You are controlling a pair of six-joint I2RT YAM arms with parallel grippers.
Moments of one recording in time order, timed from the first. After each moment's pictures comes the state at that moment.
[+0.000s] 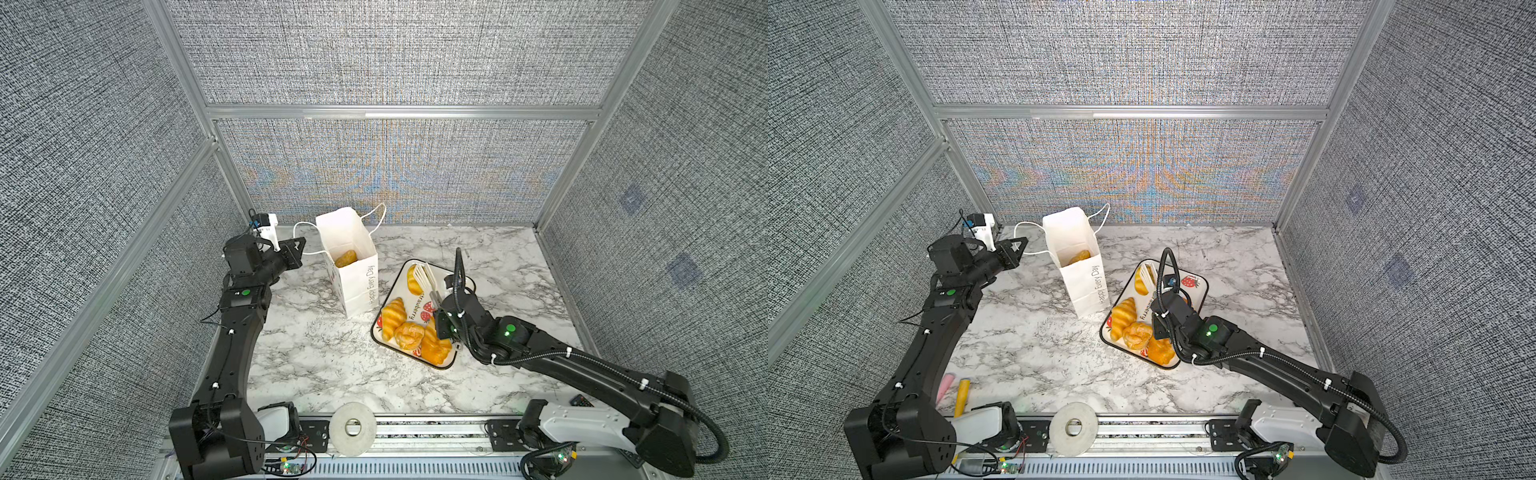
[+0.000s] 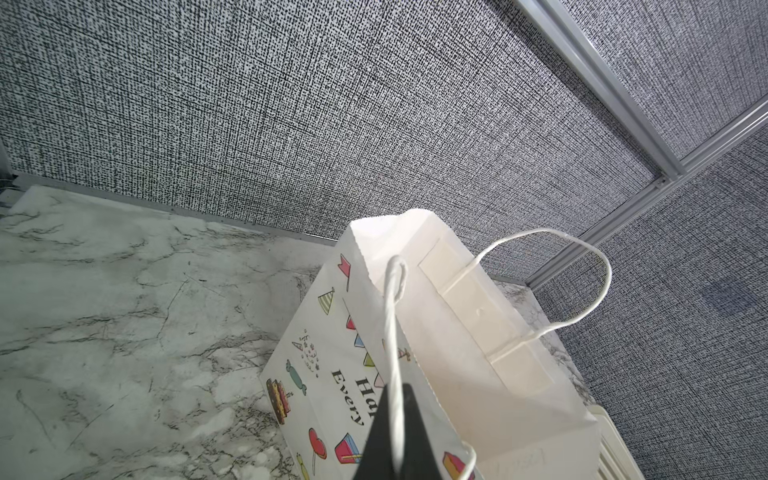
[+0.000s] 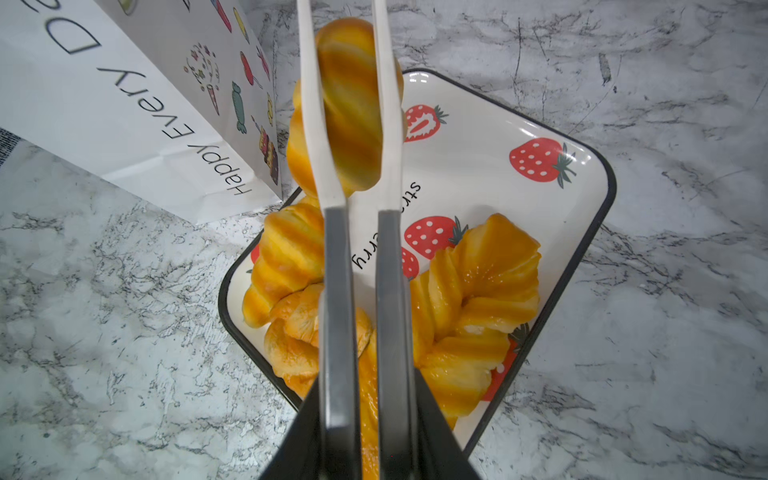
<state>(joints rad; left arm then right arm) 0.11 1.21 1.00 -0.07 0.58 -0.39 0.91 1.16 0.91 -0.52 0.38 0.55</state>
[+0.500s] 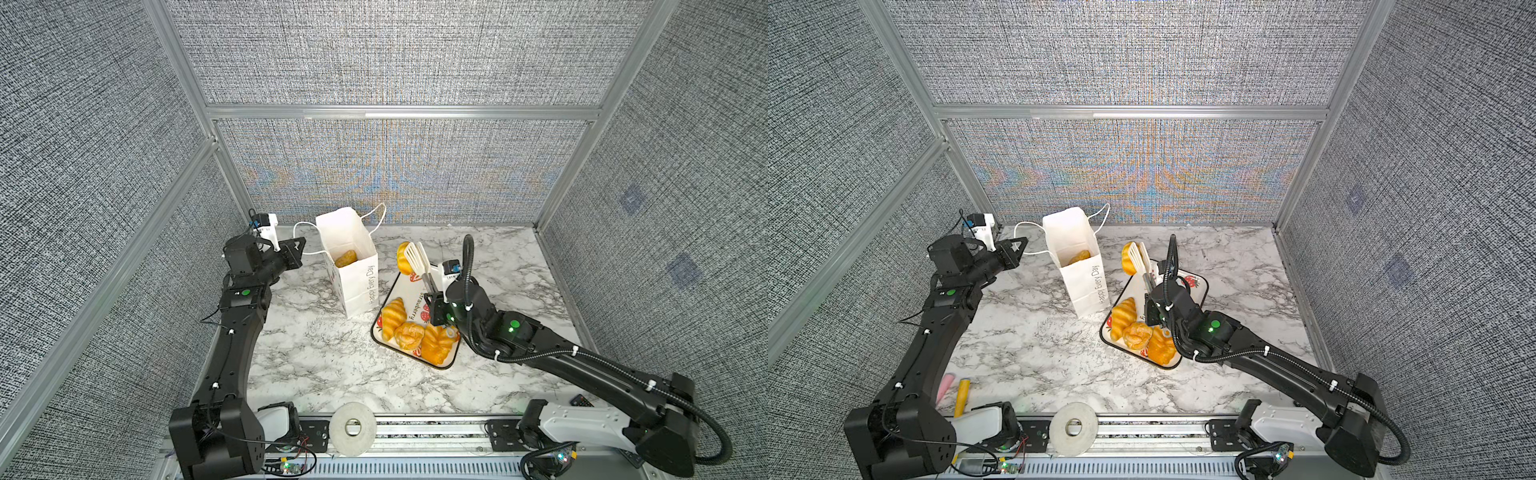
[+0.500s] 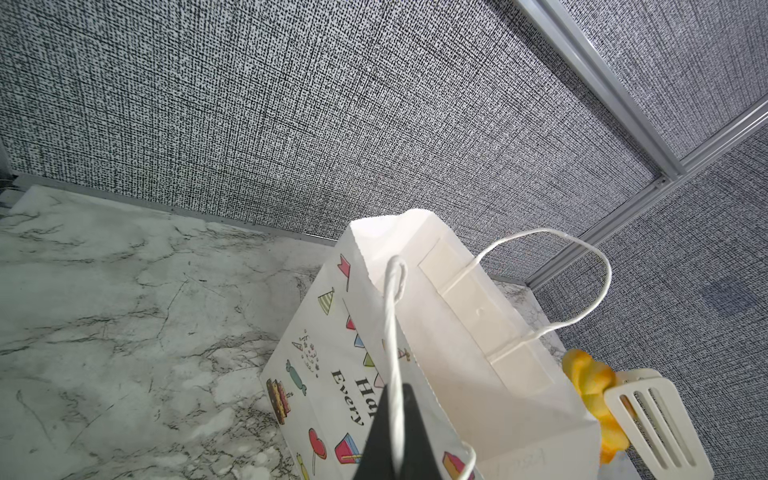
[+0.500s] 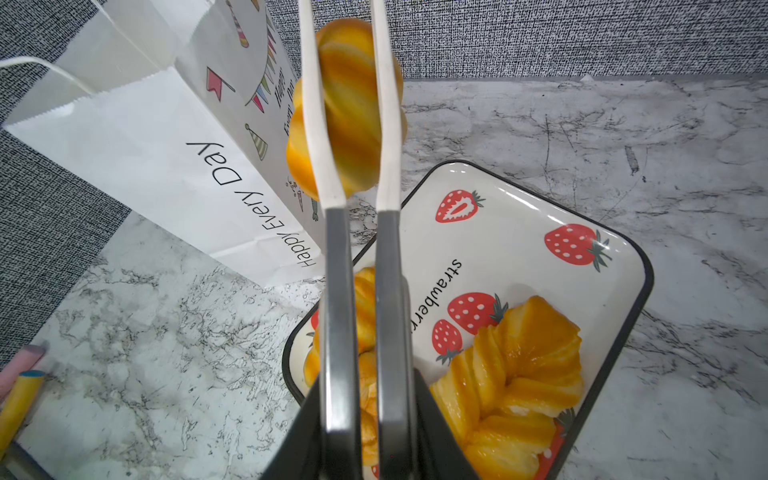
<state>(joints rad) 0.11 1.21 1.00 -0.07 0.58 -0.39 0.91 1.18 0.99 -0.38 0.37 0.51</state>
